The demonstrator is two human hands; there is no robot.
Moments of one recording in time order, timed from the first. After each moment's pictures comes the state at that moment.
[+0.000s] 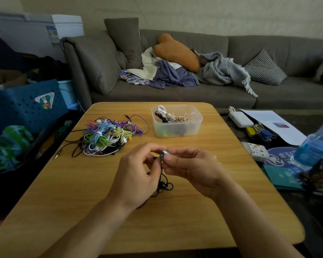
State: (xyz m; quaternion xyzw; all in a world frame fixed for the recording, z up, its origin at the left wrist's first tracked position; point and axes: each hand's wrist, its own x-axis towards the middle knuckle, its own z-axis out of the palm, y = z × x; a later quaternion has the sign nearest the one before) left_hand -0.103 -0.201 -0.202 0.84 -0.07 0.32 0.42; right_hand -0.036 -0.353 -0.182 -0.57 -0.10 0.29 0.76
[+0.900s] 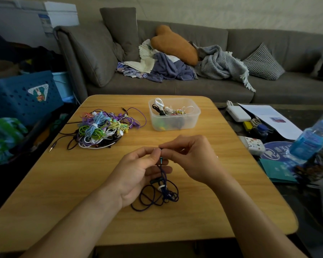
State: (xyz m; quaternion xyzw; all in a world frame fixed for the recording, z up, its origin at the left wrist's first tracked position) left_hand -0.099 -0.207 -0.203 0.55 0.14 -0.02 0.82; right_hand -0.021 -0.357 -0.195 -0.79 -0.31 0.03 0.52
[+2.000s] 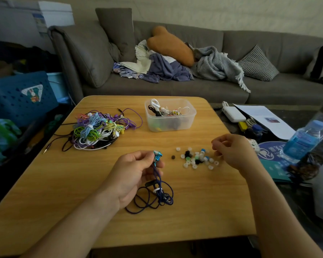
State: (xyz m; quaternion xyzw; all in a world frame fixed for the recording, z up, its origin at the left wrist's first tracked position) left_hand -0.099 -0.212 -0.202 0.58 0.16 0.01 0.80; right_hand 0.033 -0.437 -0.200 -0.90 0.00 0.01 0.43
